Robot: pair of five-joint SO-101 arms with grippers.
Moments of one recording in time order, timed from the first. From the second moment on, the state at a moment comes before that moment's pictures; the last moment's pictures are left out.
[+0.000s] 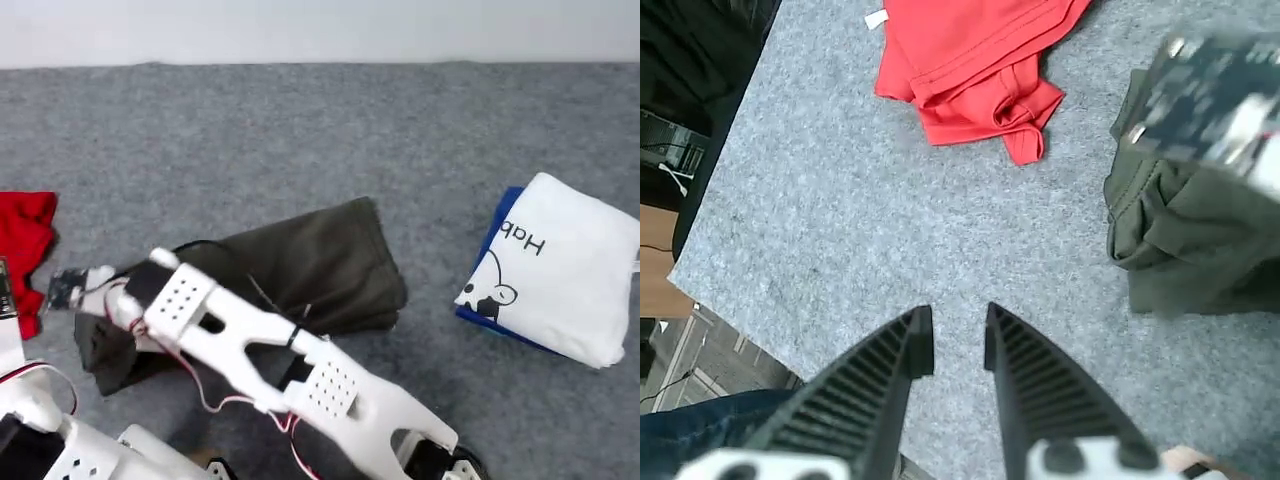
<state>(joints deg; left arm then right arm) -64.3 -66.3 31.1 99.0 -32.9 -62.4 55.7 -57.3 87.0 25.4</state>
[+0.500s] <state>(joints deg) -64.1 -66.2 32.7 99.0 -32.9 -55.2 56.1 -57.3 85.7 17.9</state>
